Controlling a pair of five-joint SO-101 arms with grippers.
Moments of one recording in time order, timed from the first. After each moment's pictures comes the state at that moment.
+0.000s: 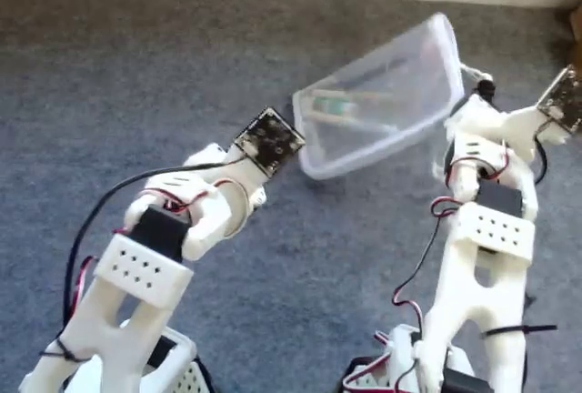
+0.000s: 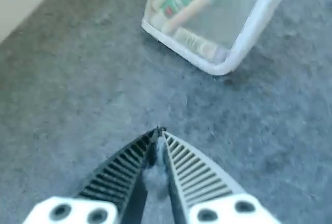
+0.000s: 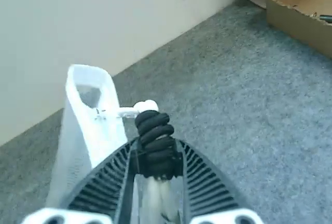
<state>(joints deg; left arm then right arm) 17.7 -46.6 44.8 56.0 -17.4 14.7 -33.2 40.7 23.3 -19.6</state>
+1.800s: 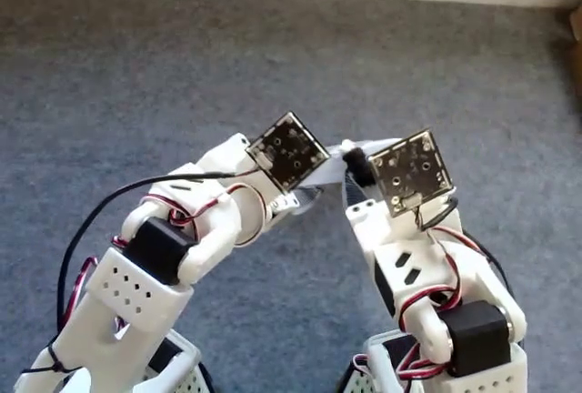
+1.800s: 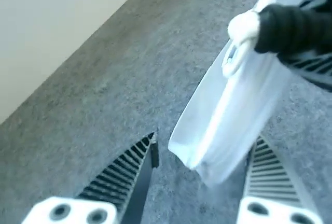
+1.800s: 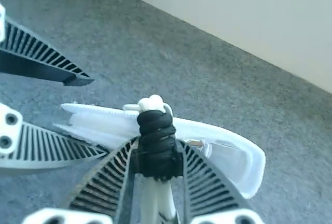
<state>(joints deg) 27.4 -49.0 36.5 57.0 -17.7 -18.2 -70.4 35.6 71.0 18.2</state>
